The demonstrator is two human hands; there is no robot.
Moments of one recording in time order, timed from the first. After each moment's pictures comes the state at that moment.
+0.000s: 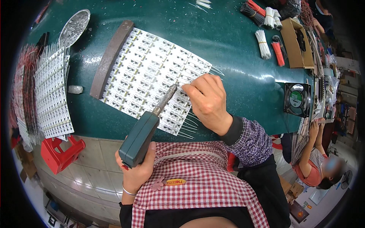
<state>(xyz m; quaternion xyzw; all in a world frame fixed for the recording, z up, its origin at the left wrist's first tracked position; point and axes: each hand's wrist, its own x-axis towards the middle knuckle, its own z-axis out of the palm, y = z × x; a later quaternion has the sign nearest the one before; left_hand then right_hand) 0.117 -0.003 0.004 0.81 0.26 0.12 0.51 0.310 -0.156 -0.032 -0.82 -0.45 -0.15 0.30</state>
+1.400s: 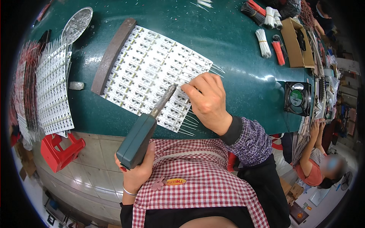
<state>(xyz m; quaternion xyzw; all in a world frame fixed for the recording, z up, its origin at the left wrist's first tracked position) 0.107 -0.003 0.006 0.82 0.25 0.11 0.50 0.303 -0.155 -0.032 -0.83 -0.46 -0.14 0.28</state>
